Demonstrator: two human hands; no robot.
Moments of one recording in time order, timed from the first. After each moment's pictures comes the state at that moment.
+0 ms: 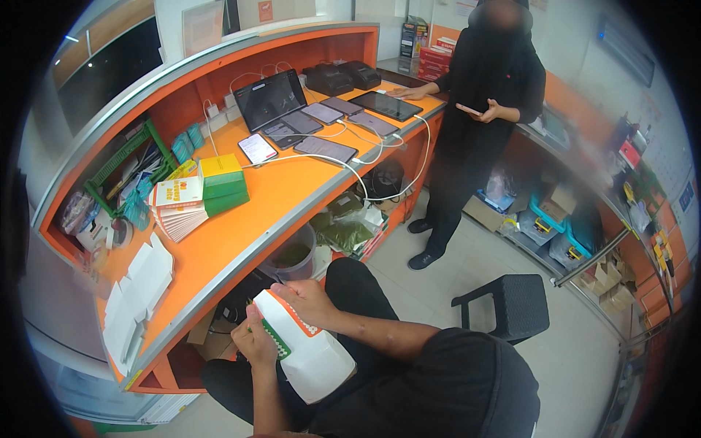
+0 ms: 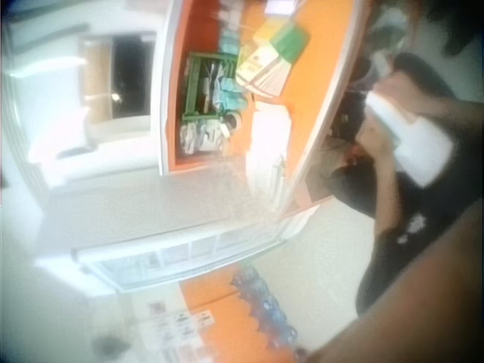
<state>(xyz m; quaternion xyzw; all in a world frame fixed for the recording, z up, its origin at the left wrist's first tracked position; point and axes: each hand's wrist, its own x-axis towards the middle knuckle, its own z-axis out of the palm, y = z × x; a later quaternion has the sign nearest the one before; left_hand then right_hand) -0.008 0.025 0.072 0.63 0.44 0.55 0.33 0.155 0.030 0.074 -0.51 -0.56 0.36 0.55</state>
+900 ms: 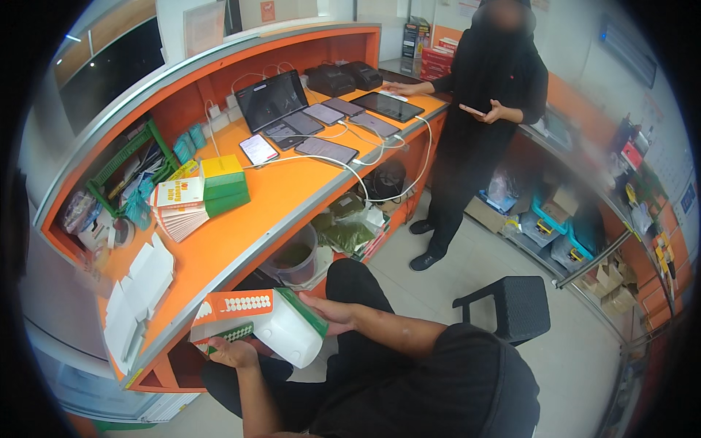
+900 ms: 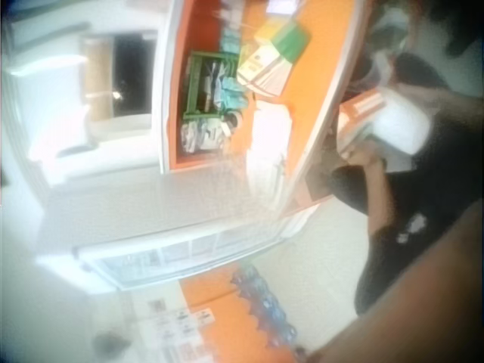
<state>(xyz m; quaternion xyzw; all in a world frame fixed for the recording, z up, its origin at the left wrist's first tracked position) -0.028 0.041 0.051 0.52 0.30 0.77 0.21 0.200 0.012 0.048 -0.19 -0.28 0.88 0.34</state>
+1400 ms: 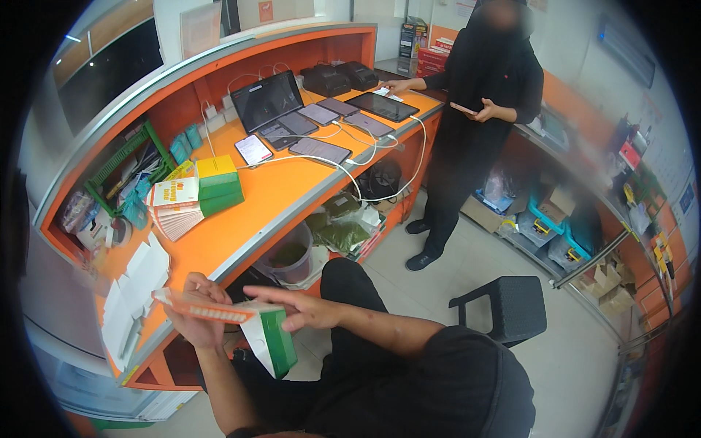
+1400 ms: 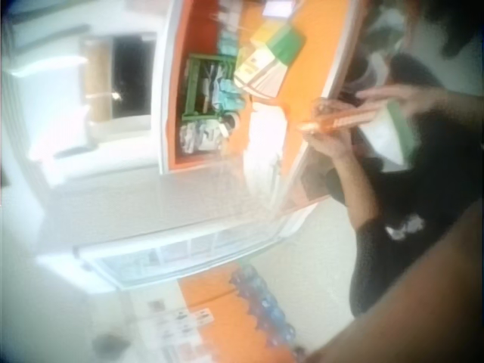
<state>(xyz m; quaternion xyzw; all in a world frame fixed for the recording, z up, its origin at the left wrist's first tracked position) -0.051 0.088 0.127 0.45 0.01 0.56 0.70 0.182 0.020 0.101 -0.14 -0.60 0.67 0.42</state>
